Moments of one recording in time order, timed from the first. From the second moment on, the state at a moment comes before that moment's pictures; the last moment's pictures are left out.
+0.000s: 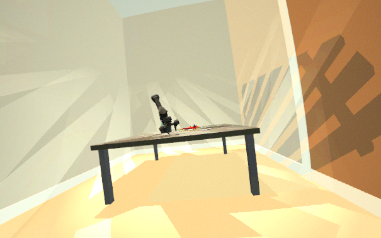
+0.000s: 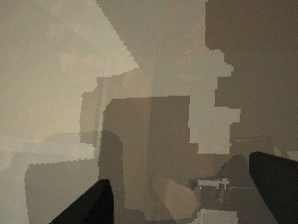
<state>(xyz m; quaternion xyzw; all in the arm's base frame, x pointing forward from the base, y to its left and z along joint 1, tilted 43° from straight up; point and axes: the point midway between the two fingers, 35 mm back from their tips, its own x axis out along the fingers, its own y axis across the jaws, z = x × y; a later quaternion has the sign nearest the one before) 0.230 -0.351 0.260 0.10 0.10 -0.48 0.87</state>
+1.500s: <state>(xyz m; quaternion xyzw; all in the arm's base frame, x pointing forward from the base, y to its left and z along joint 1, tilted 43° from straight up) 0.375 -0.002 0.055 0.31 0.34 -0.57 0.68</state>
